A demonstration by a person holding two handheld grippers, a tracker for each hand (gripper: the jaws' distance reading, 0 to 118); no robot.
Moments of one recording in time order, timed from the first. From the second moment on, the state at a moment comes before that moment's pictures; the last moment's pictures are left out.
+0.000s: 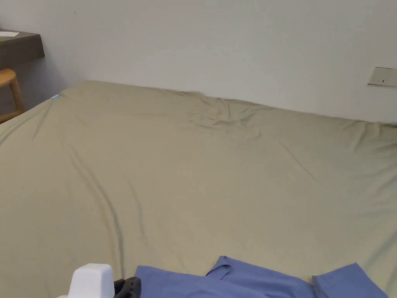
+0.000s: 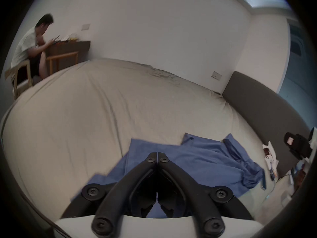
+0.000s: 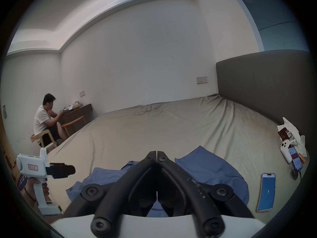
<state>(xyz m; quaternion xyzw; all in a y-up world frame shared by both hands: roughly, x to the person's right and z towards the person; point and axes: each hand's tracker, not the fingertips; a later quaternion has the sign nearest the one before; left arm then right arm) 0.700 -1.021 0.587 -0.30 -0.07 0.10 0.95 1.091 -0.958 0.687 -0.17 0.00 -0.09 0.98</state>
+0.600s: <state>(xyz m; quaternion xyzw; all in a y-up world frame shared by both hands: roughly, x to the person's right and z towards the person) 0.729 -1.111 0.485 -0.40 -0.09 -0.01 0.91 1.106 -0.975 0.666 -0.21 -0.02 -0.08 0.97</state>
